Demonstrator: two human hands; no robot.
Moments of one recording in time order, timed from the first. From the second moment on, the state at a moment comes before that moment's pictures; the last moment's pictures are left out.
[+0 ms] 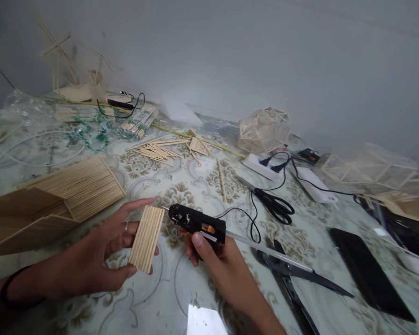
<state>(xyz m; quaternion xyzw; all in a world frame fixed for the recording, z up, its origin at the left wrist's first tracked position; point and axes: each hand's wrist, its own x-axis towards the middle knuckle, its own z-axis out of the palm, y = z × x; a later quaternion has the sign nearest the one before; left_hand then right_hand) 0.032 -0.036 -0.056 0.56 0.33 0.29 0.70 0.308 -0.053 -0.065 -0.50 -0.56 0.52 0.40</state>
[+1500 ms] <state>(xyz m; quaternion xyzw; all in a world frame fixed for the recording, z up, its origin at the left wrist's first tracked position) 0.027 -0.030 -0.065 0.65 0.19 0.36 0.65 0.306 -0.056 -0.060 -0.49 -0.56 0.56 0.37</state>
